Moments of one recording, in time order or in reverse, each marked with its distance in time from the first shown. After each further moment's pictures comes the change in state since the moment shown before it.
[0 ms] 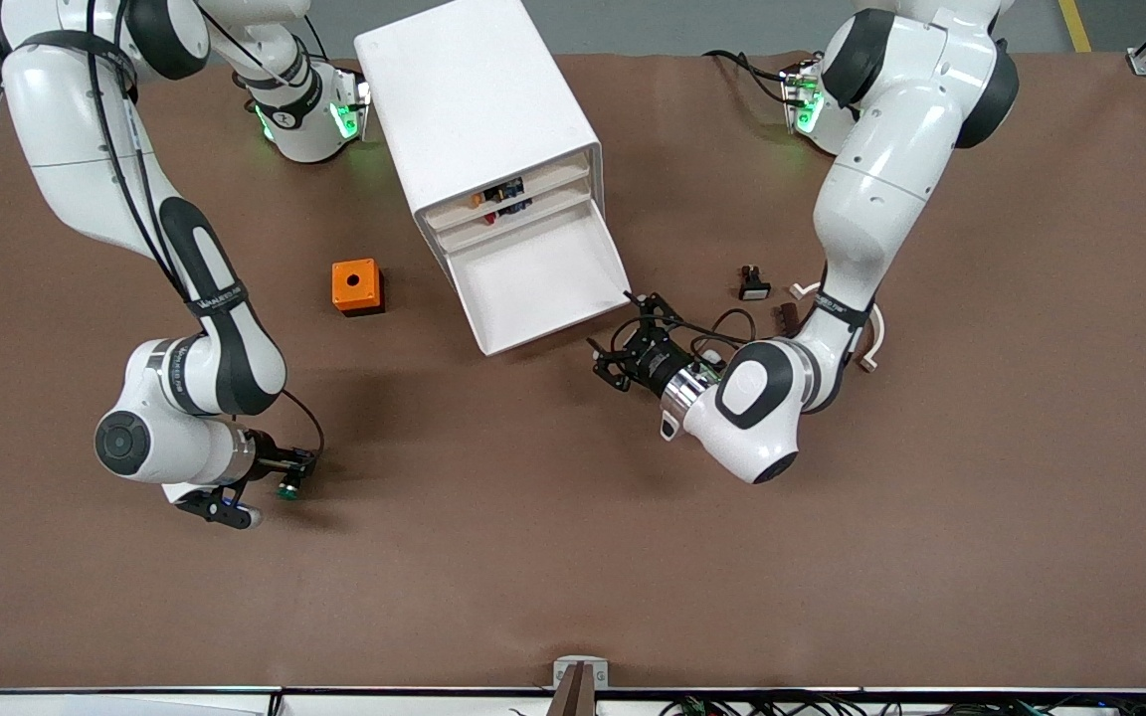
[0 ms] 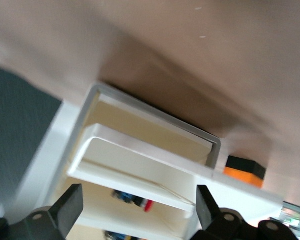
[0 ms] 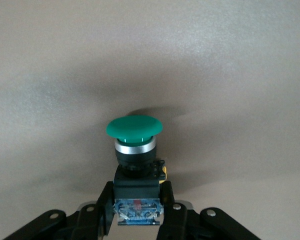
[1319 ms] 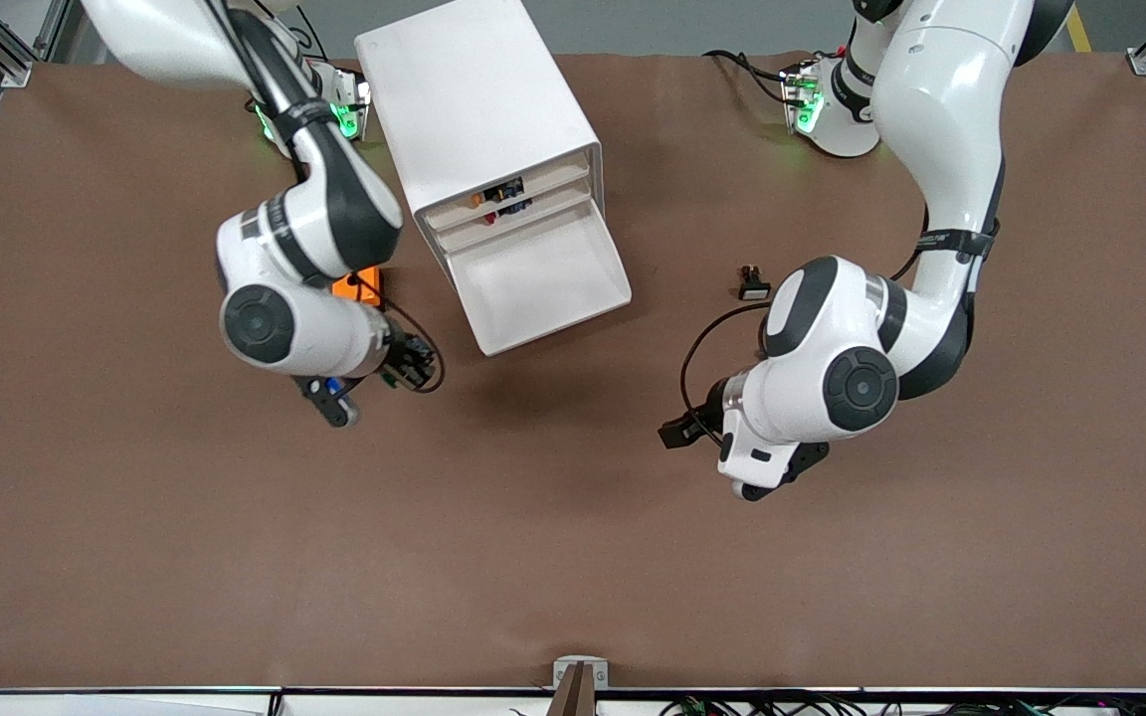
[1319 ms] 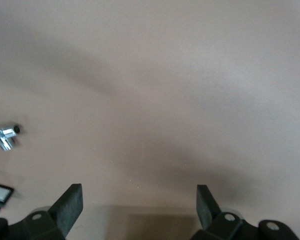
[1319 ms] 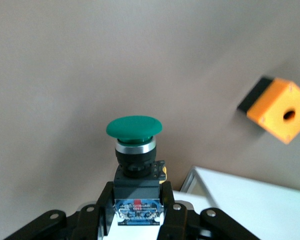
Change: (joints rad) left arm -0.024 -0.263 0.066 0.023 0.593 0.352 0.349; right arm 0.364 -0.336 0.014 -0.078 0.121 -0.344 0.897
